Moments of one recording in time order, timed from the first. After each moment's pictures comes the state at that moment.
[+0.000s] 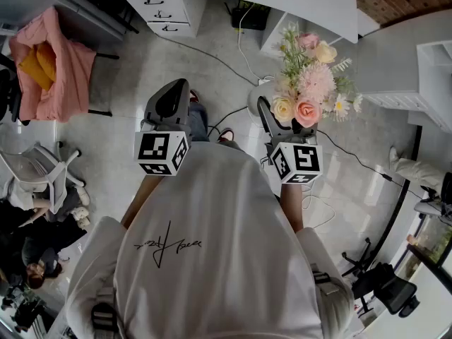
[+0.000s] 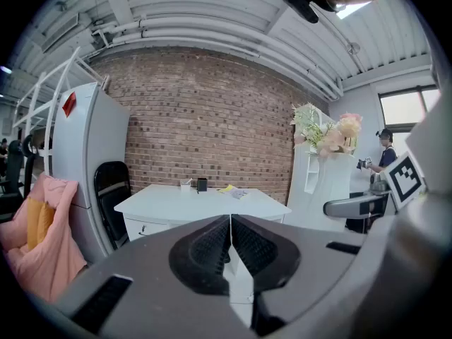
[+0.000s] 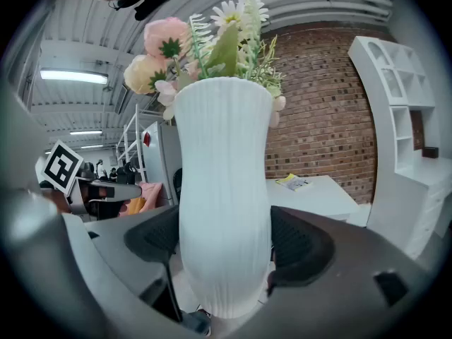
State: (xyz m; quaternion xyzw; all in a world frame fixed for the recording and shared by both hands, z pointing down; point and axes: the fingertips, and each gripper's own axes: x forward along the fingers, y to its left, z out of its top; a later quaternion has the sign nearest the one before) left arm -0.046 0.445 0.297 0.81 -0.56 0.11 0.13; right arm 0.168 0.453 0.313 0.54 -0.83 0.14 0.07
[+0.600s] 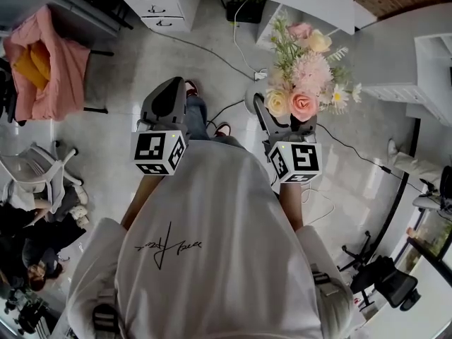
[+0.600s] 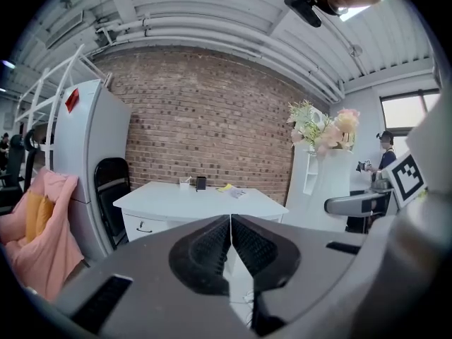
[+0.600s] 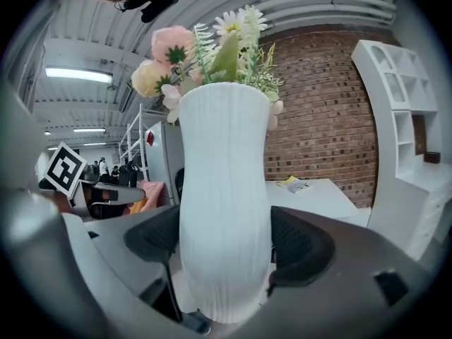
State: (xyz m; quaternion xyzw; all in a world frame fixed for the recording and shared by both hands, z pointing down) left arm -0.038 0.452 0.301 0.81 -0.56 0.10 0.14; right arm 0.171 0.461 0.304 0.53 -0.83 0.12 0.07
